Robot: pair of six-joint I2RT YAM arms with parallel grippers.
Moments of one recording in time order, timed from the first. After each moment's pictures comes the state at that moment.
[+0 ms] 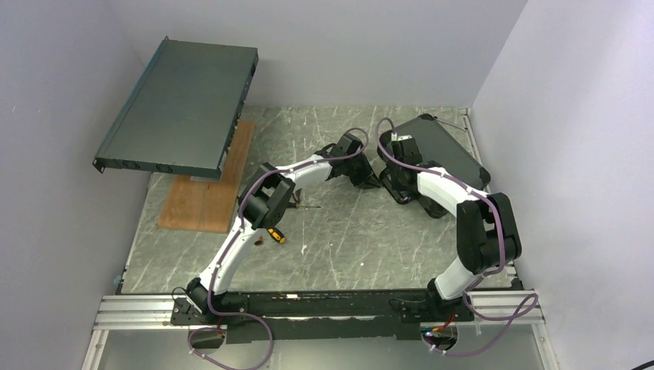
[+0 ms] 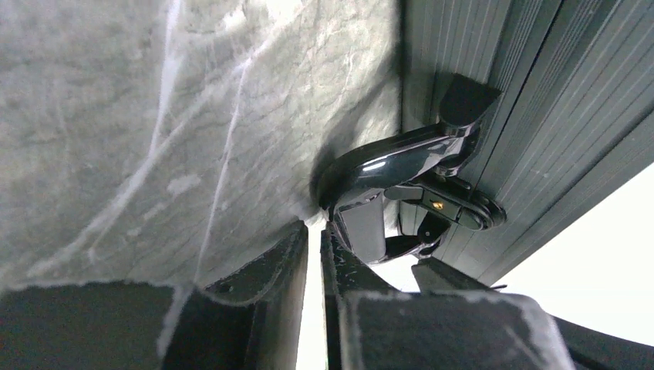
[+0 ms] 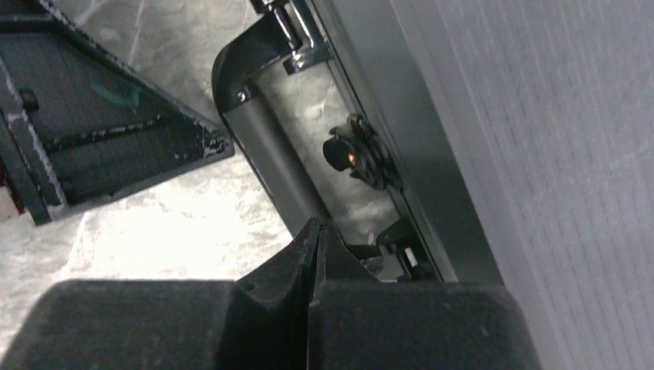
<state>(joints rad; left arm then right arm) -0.72 2.55 2.01 -0.22 0.44 -1.17 0.27 1.60 0.98 -0.34 0.21 0.12</state>
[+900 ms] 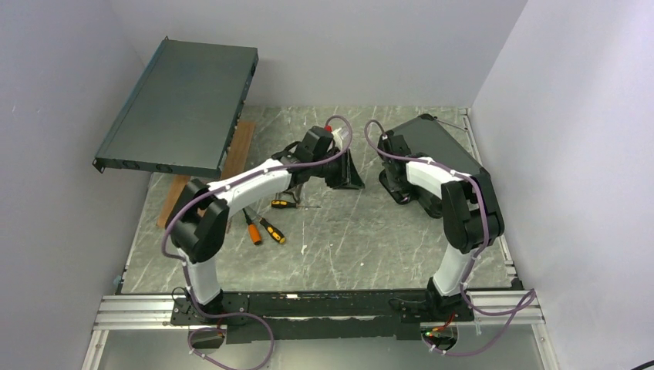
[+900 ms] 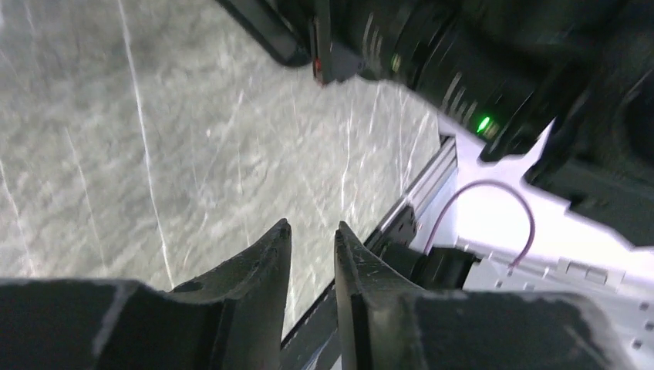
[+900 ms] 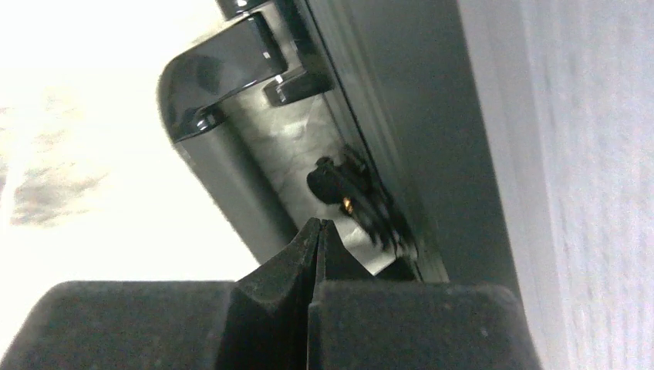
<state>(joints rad) -0.73 1.87 1.45 -0.20 0.43 -0.83 0.28 1.81 1.12 -0.42 0.31 0.05</state>
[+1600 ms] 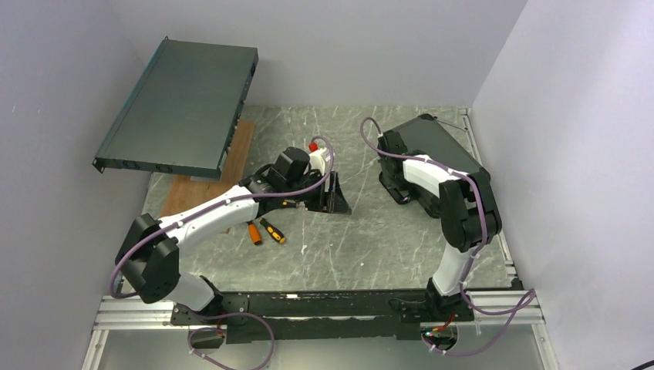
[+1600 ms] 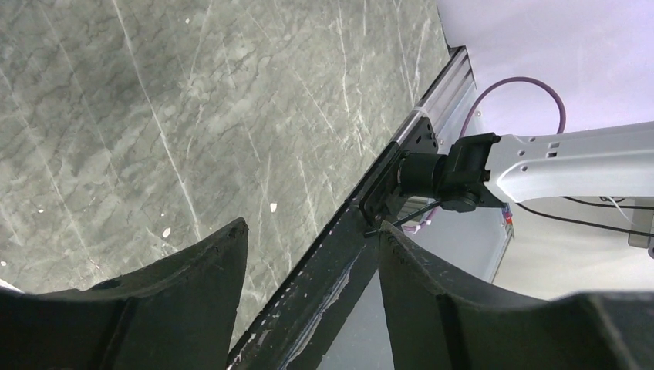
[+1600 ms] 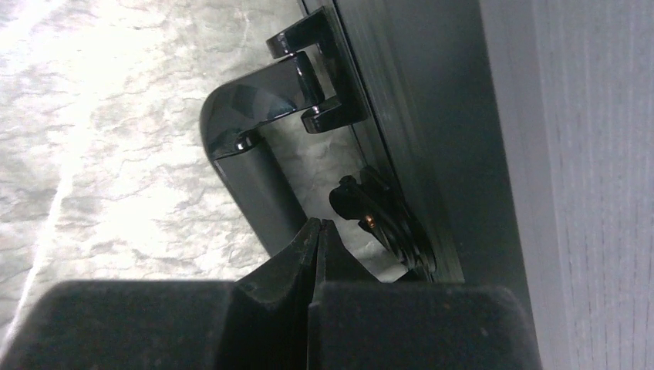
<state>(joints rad) -0.77 1.46 1.07 -0.21 0.47 -0.66 0.31 1.80 1.16 -0.43 0.29 0.05</state>
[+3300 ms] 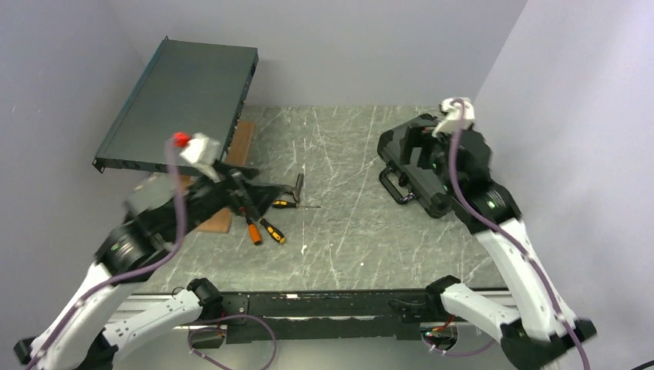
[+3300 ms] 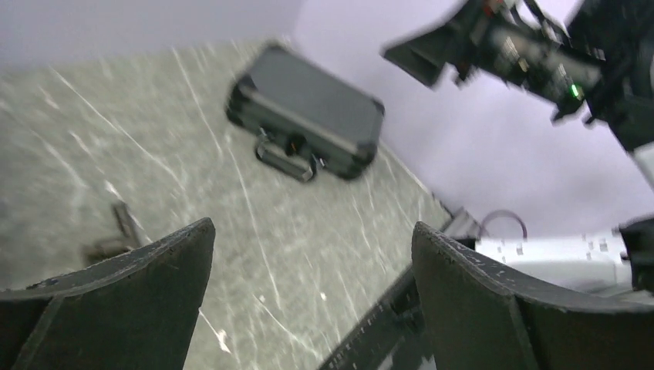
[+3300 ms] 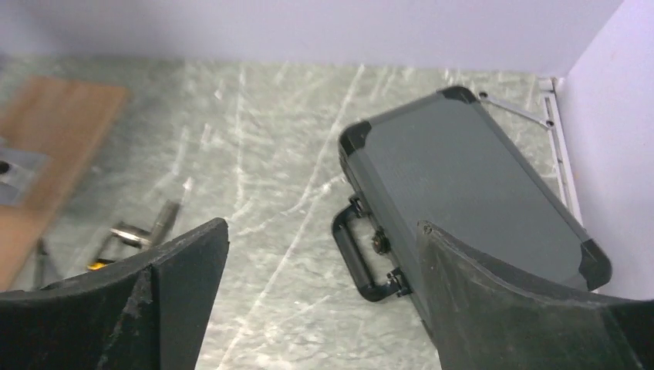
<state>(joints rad) -0.77 0.77 1.17 -0.48 0.09 -0.46 0.42 1.03 1.25 -0.52 0.30 0.14</state>
